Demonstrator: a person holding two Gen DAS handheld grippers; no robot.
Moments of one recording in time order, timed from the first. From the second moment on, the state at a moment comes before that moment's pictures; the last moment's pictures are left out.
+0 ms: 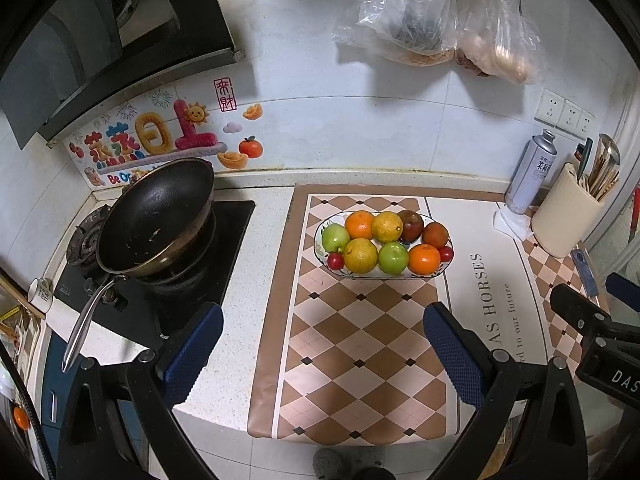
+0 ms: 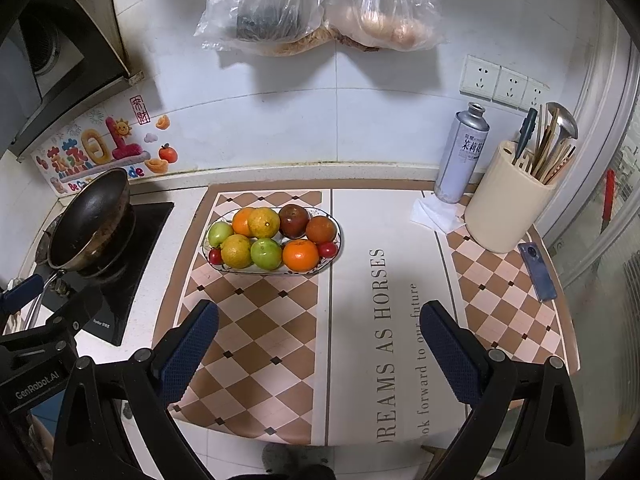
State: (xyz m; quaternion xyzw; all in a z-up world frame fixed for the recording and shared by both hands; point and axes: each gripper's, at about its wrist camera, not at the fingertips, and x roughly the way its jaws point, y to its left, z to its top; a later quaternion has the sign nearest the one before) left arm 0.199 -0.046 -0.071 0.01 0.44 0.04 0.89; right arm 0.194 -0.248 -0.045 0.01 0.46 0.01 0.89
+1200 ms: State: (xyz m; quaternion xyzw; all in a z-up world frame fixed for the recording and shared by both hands) left arm 0.190 -0.048 -0.069 0.01 0.44 0.04 0.90; right arm 0.188 -0.253 -0.041 0.01 0.45 0.01 0.89
